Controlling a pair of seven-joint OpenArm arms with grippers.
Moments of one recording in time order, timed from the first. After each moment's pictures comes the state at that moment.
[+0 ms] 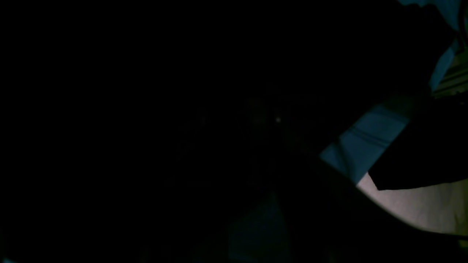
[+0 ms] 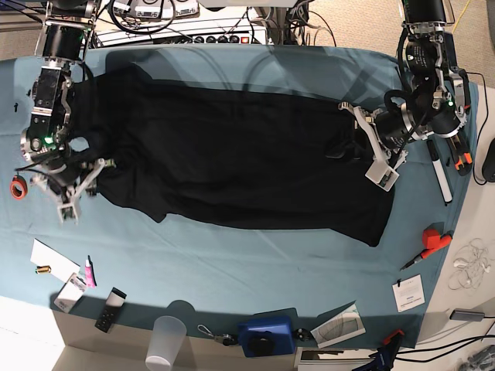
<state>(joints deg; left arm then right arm) 8.4 -12.8 -11.6 103.6 -50.8 -39.1 62.9 2.7 27.0 14.4 91.1 12.2 21.1 -51.1</state>
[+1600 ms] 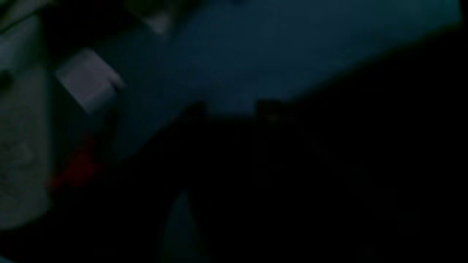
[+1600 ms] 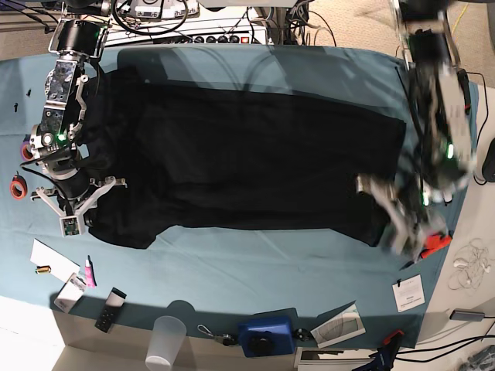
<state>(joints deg) -8.2 -13.7 -10.5 98.1 -16.6 -33.0 39.7 2.8 21.6 14.5 103.3 6.9 17.6 -46.7</state>
